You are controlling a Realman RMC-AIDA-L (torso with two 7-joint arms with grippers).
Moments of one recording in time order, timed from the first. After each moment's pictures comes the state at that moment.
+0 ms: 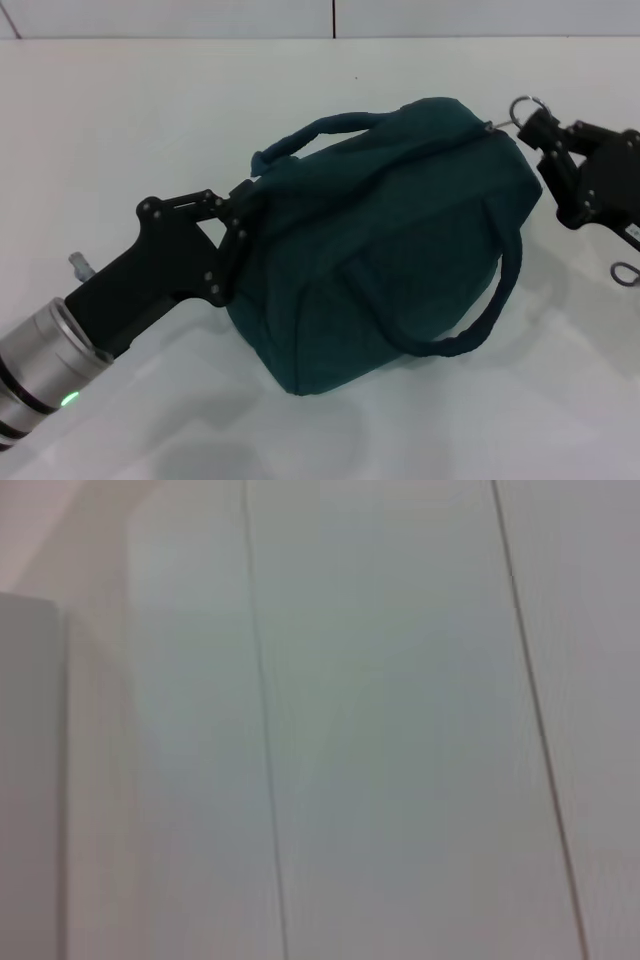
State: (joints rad) left arm -0.40 -2.08 2.83 -0.02 -0.68 1.73 -0.34; right arm 0.42 2.02 -1.68 -0.21 -0.40 -1.56 0.62
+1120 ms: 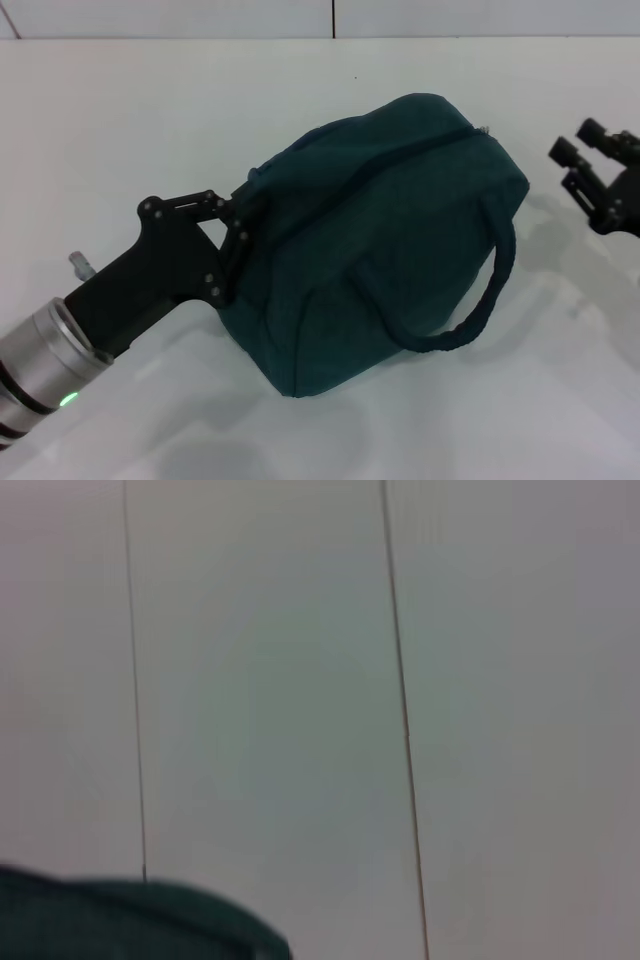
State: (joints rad) left arm -0.40 -2.08 2.84 -0.03 -0.68 1.75 -0.34; right arm 0.38 2.02 -1.59 -0.19 -0.41 -1.41 0.55
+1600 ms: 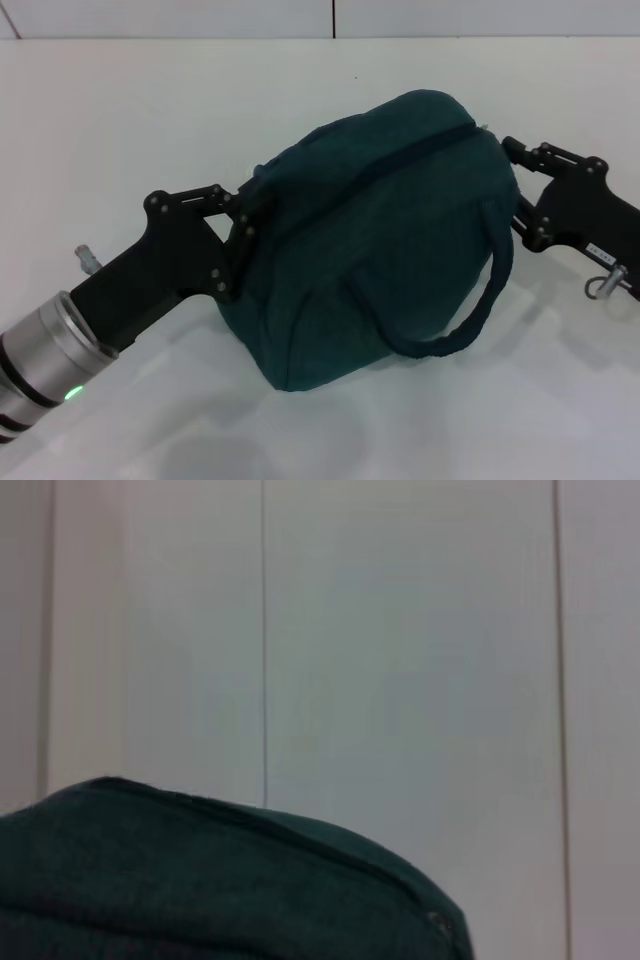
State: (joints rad) left arm -0.42 -2.09 2.84 -0.03 -0.68 1.76 -0.34; right arm 0.44 2.02 -1.73 -0.21 -0.41 -1.36 0.51
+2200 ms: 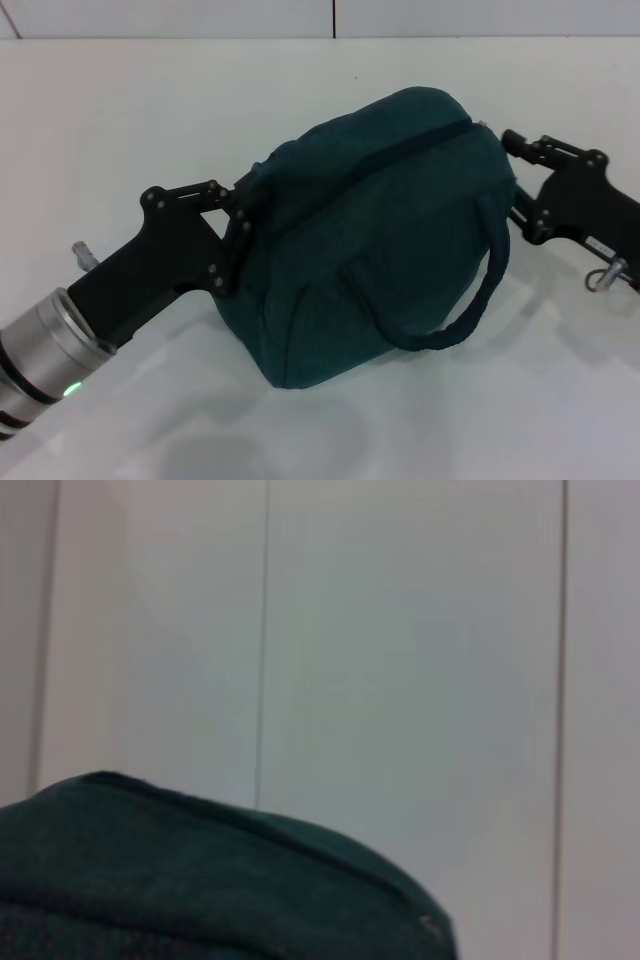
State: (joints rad) left arm -0.42 -2.09 2.83 -0.03 -0.69 1.75 -0.34; right arm 0.43 2.02 -1.74 -0.26 -0.41 -1.32 0.49
